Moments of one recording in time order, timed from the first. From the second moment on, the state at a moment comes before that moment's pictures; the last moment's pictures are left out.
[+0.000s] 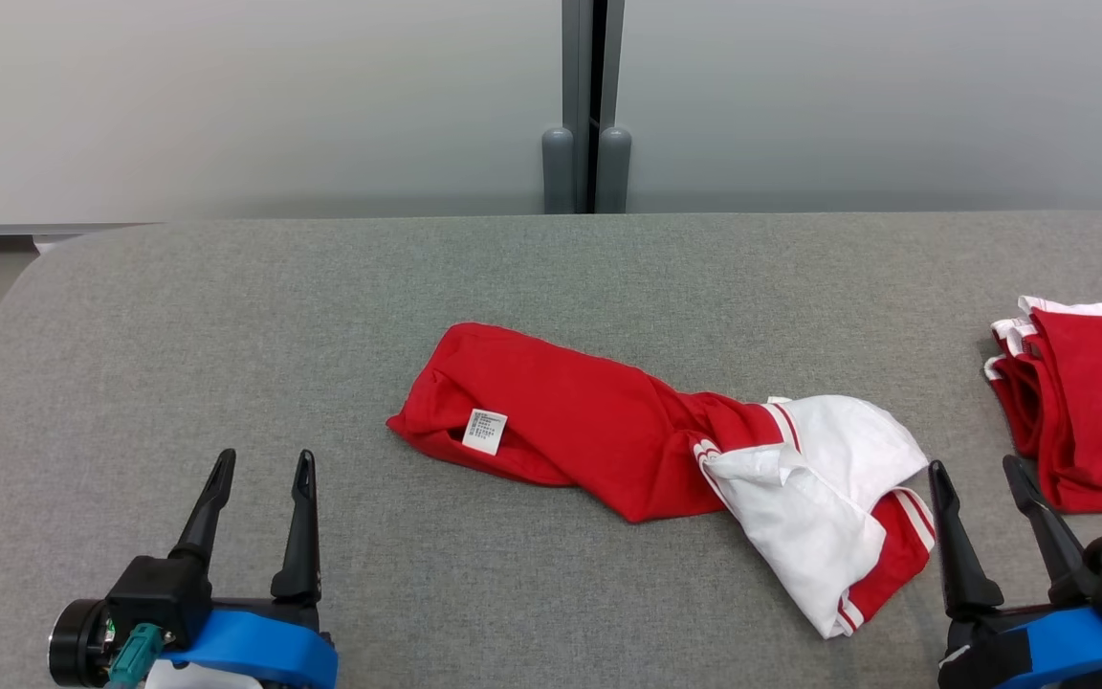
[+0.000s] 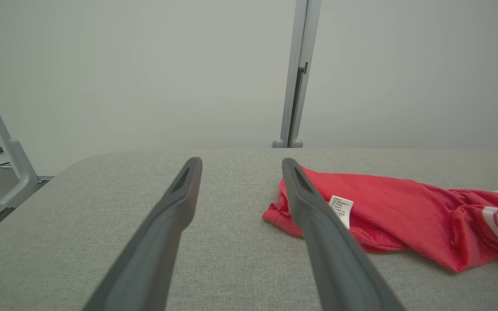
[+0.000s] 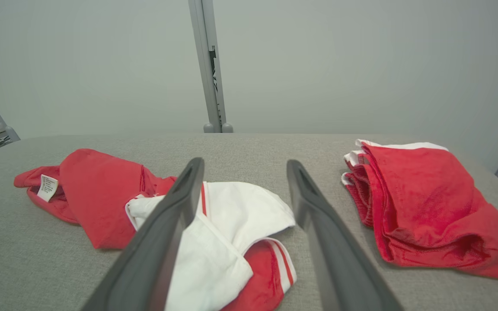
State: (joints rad) left arm -0.04 0.29 -0.29 0.15 -0.38 0.09 -0.24; right arm 0.08 -0.09 -0.09 -0.06 0.17 0.13 -0.05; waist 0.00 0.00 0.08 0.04
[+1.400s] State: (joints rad) left arm -0.12 0.27 -0.31 0.15 -0.38 0.09 -0.26; right arm -0.19 -0.20 -0.05 0.33 0.23 0.13 -0.13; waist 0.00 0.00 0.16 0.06
